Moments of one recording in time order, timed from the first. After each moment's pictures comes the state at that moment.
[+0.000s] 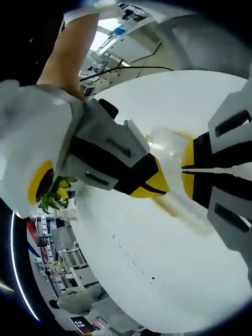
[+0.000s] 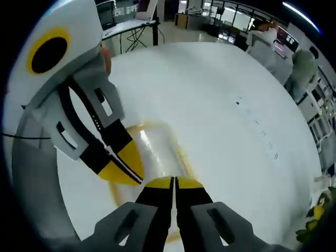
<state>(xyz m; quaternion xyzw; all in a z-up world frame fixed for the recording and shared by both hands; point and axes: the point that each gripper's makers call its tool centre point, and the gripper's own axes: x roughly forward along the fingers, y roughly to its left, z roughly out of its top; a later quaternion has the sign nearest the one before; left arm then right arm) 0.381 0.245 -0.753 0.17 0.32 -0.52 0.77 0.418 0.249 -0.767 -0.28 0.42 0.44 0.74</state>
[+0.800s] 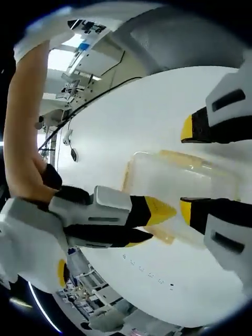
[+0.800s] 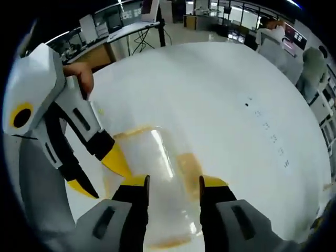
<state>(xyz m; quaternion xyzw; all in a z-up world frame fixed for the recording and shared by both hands) 0.345 0.247 -0.765 0.27 0.27 -0.58 0.71 0.413 0.255 -0.773 -0.25 0.46 0.50 0.69</state>
